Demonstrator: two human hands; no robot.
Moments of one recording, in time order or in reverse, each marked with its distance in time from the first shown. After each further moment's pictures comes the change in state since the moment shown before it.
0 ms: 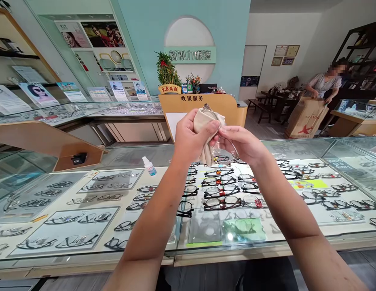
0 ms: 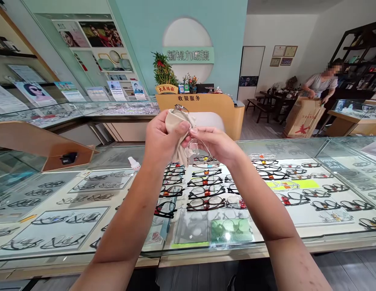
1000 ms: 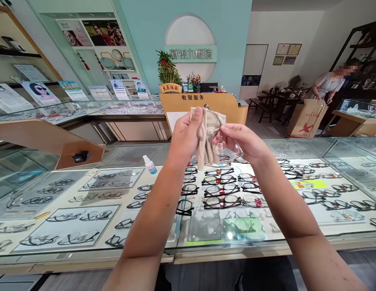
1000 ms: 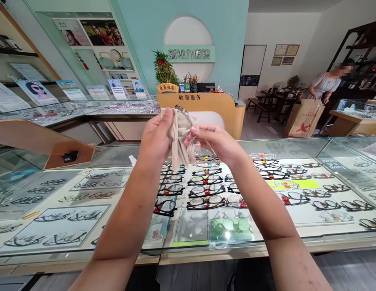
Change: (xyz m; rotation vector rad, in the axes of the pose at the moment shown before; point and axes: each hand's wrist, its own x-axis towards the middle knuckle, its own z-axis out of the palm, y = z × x) left_hand 0.008 -0.009 -0.012 0.029 0.122 -0.058; right_hand -0.002 -0.002 -0.004 -0.037 0.029 -0.011
